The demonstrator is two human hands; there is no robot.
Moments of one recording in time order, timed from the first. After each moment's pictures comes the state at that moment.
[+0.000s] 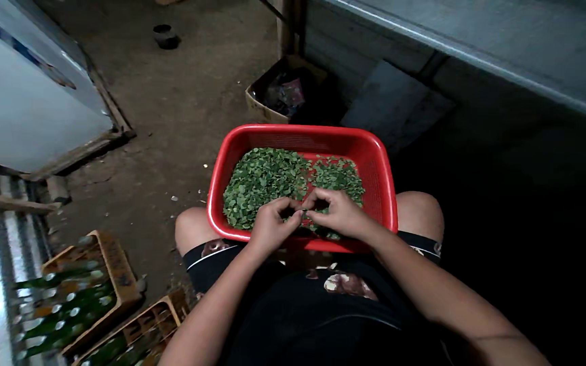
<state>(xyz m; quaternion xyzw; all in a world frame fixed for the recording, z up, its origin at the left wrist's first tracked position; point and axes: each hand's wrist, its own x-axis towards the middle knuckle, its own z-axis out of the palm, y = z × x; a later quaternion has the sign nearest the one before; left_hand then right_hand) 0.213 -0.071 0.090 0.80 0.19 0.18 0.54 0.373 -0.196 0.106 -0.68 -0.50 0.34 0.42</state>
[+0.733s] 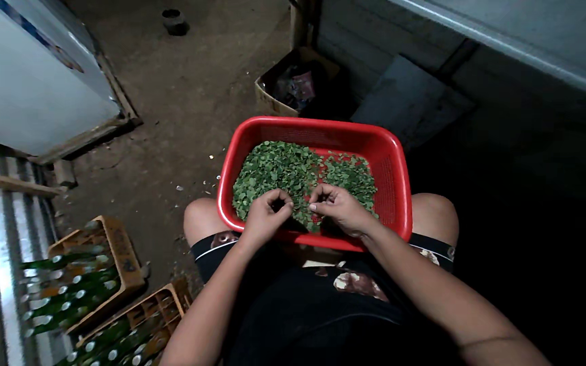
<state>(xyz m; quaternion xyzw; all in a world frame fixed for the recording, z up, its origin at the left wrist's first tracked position) 0.190 -0.045 0.088 0.74 0.26 0.17 0.59 0.357 -0.178 0.099 -0.59 -0.31 0.50 0.55</state>
